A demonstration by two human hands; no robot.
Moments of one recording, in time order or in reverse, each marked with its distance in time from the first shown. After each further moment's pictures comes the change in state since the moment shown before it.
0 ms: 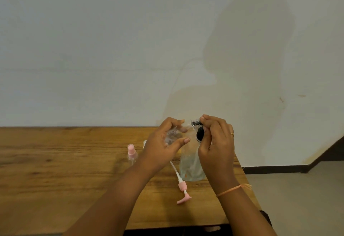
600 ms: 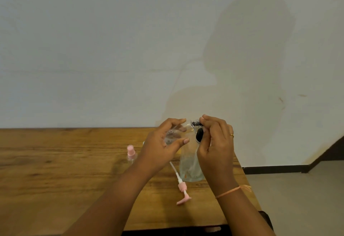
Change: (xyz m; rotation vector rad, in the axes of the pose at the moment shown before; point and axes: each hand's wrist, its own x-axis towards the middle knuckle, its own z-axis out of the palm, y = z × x) left_hand -0.002 0.009 -0.002 0.036 0.001 0.014; right_hand -0.002 0.000 0.000 -0.015 0.005 -0.012
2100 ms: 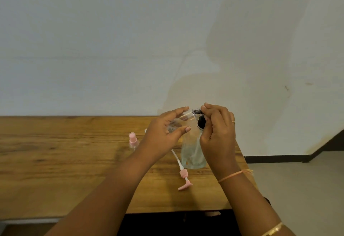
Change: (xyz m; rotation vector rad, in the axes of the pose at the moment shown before) left_hand 0.000 -0.001 0.002 0.002 -0.018 -0.078; right_hand 0.001 0.006 0.001 -0.006 -0.054 -0.028
